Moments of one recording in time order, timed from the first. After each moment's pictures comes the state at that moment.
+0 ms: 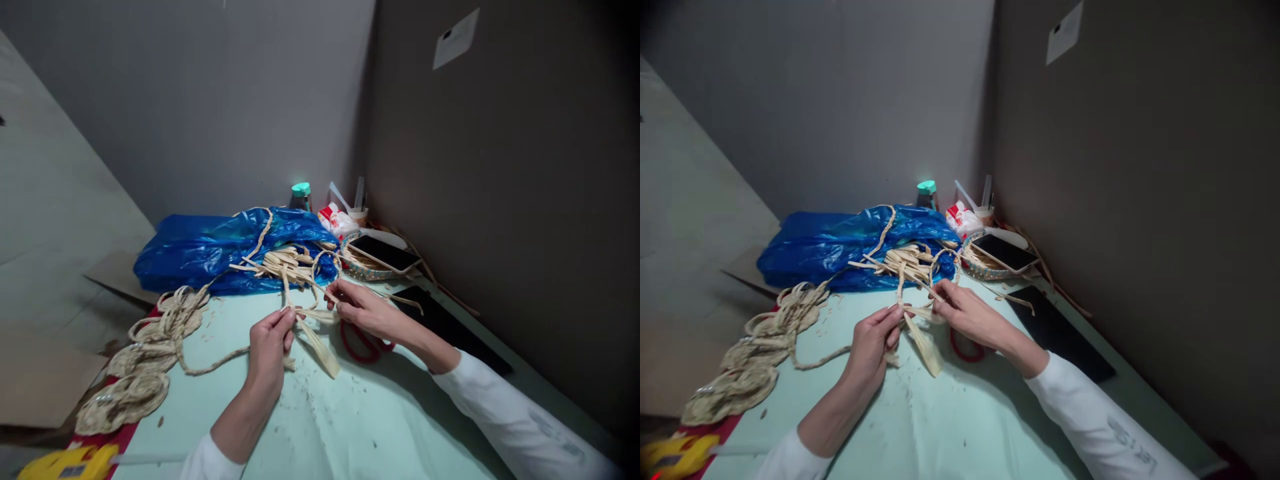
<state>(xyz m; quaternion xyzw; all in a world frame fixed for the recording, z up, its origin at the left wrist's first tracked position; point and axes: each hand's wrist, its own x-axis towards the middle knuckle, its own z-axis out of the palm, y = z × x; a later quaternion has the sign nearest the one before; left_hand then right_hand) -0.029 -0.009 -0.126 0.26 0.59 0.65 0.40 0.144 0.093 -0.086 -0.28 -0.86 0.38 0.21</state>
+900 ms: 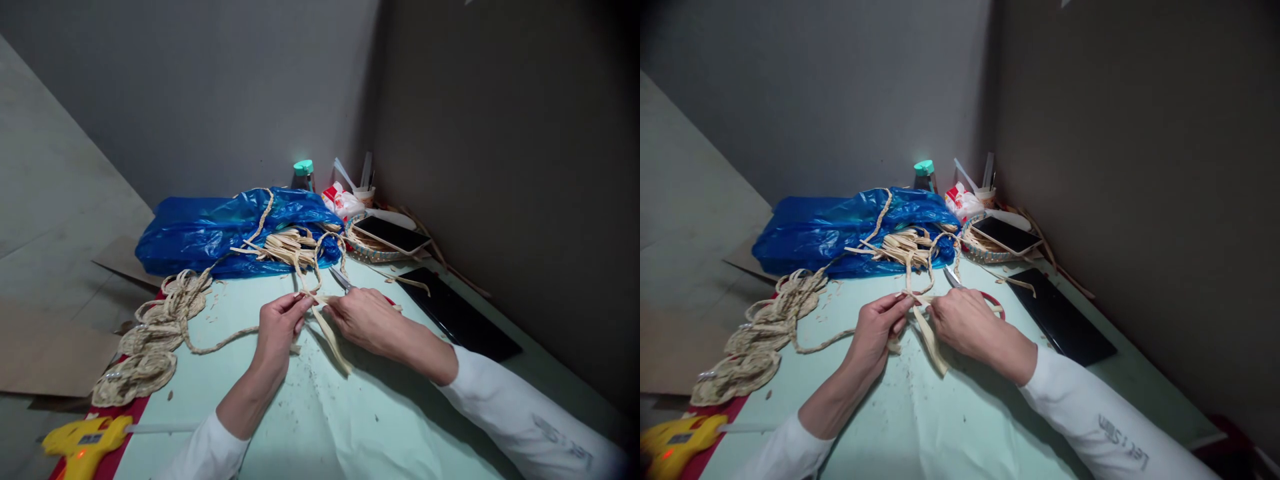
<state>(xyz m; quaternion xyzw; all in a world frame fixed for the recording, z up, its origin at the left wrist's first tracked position) -0.021 -0.013 -0.119 0.33 0.58 0.61 0.42 0.127 0.060 -0.106 -0.33 -0.94 0.03 0.02</state>
